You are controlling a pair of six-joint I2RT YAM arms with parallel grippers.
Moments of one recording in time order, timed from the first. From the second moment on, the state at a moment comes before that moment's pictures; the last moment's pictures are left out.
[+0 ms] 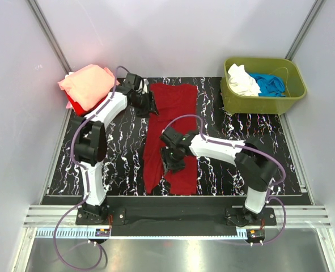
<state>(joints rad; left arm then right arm) -0.29 2.01 1.71 -0.69 0.35 -0.44 0.91 1.80 1.22 -0.61 -0.18 0.70</state>
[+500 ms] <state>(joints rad) -0.29 2.08 1.68 -0.67 0.40 -0.42 1.01 2.01 1.44 -0.73 -0.04 0.65</state>
